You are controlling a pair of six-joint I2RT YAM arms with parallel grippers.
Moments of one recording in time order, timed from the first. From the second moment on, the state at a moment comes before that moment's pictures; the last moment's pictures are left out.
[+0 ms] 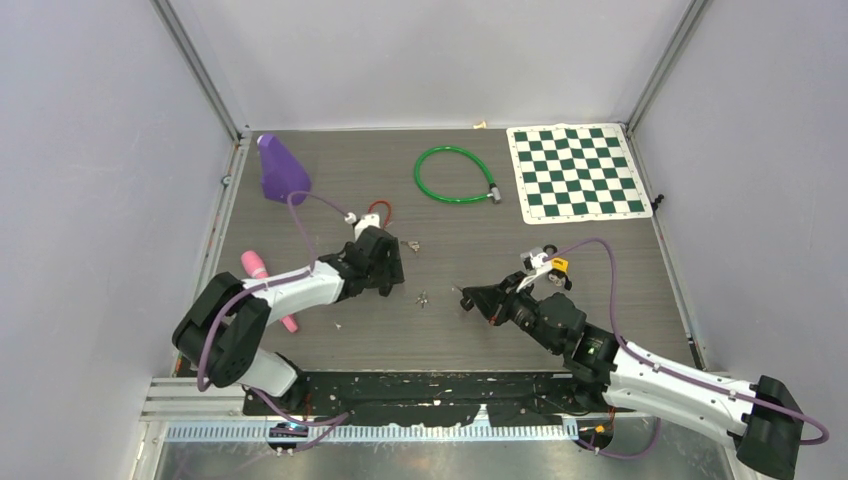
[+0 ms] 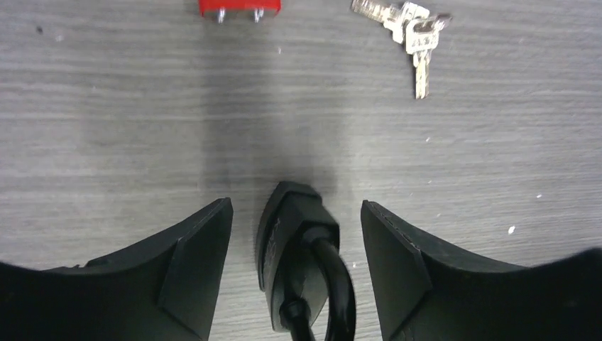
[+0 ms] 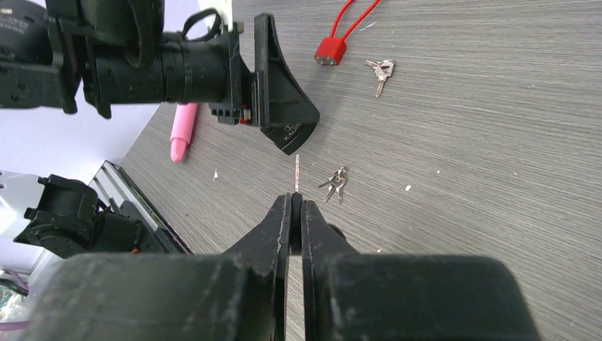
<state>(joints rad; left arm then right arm) -0.64 1.48 0.73 -0.16 -0.23 -0.68 1.00 0.60 0.21 0.27 0.26 0.61</state>
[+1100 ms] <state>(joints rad) -0.85 1.26 0.77 -0.31 -0.53 -0.54 1.00 0.50 0.17 0.21 0.29 0.65</state>
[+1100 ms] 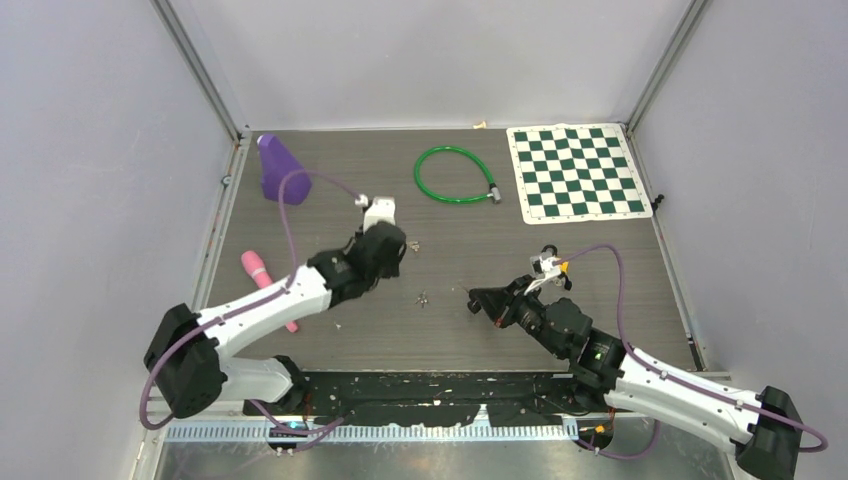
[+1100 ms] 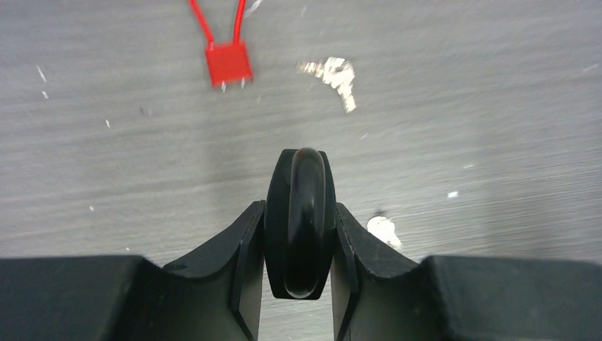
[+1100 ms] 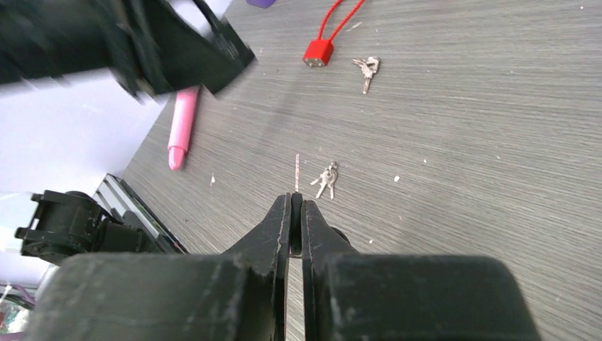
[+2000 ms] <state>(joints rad) -0.36 1.31 1.02 -0.88 0.43 -0.64 1.06 0.90 0.33 0.49 0.21 0.71</state>
